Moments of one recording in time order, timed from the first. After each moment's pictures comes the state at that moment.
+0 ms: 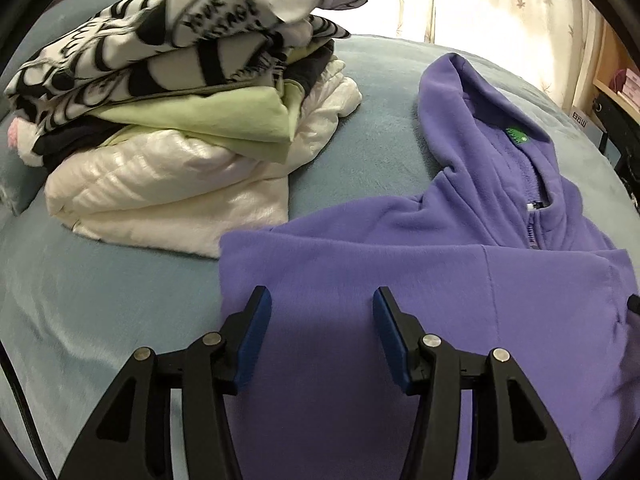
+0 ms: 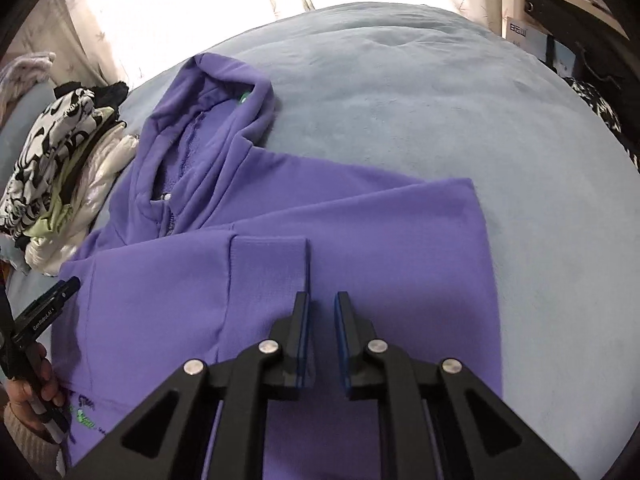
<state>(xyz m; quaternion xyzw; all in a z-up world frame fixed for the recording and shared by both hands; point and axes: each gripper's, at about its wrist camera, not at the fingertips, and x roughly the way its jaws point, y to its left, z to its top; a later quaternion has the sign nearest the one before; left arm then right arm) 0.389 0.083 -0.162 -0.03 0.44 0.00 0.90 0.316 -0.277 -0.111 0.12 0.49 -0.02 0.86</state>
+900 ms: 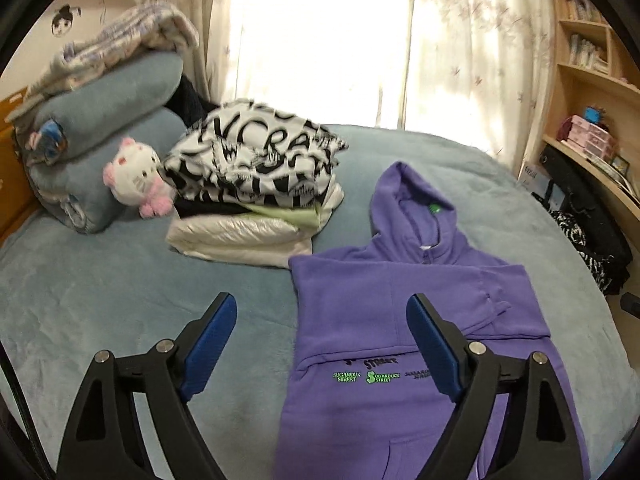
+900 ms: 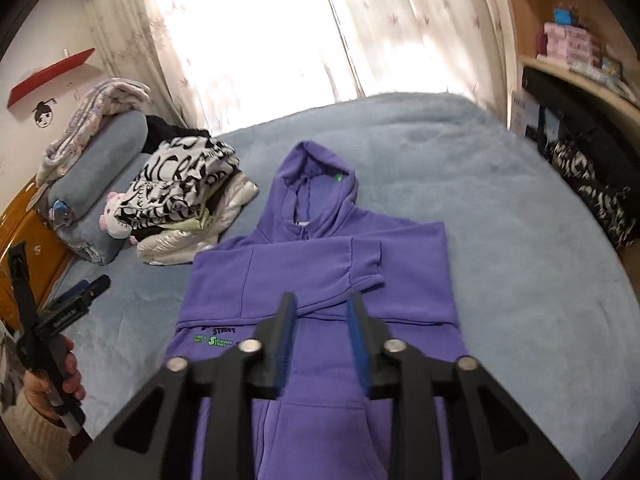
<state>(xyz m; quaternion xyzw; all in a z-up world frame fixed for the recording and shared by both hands) 0.152 0.128 0.024 -0.04 0.31 -0.02 0.95 0.098 -0.216 0.073 0.09 0.36 0.03 0.93</state>
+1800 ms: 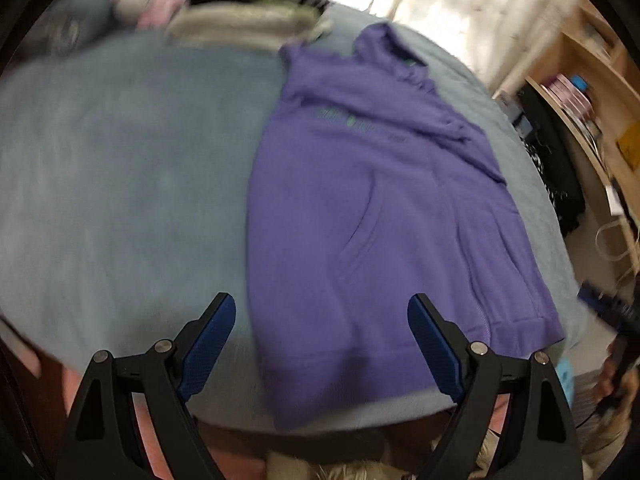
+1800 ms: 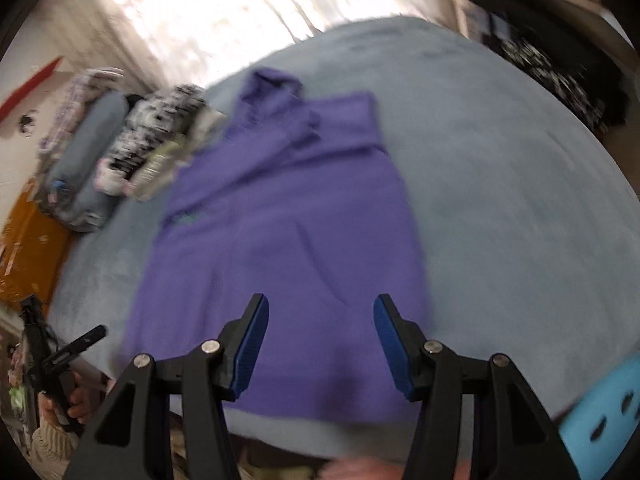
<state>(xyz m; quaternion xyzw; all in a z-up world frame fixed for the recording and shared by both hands) -0.023 0.156 -0.120 -0.16 0.51 -0.10 0.84 -0.068 -0.305 -0.037 0.18 0.49 -0.01 0.86</state>
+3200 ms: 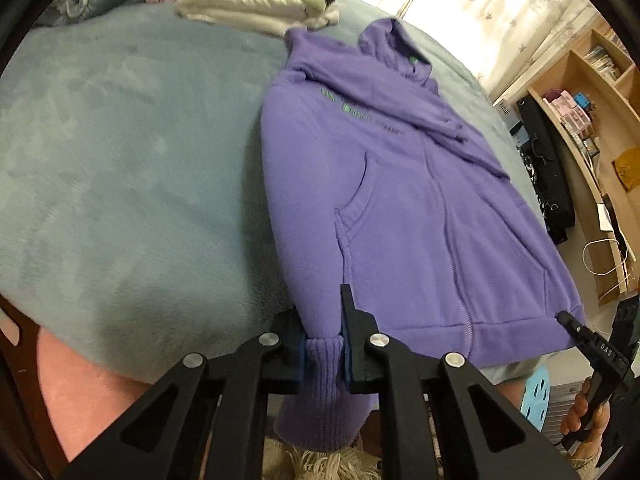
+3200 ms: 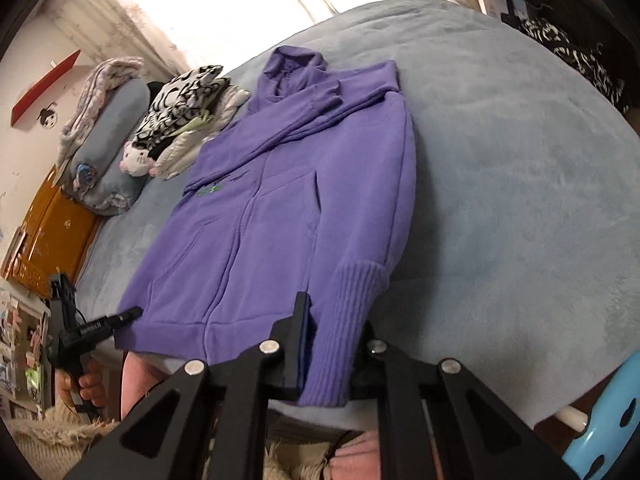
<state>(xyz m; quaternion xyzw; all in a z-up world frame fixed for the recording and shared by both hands) -0.032 0.152 -0.118 -0.20 0.51 -0.11 0.83 -0.100 -0.271 -0.043 0.19 0.47 0.08 0.86</state>
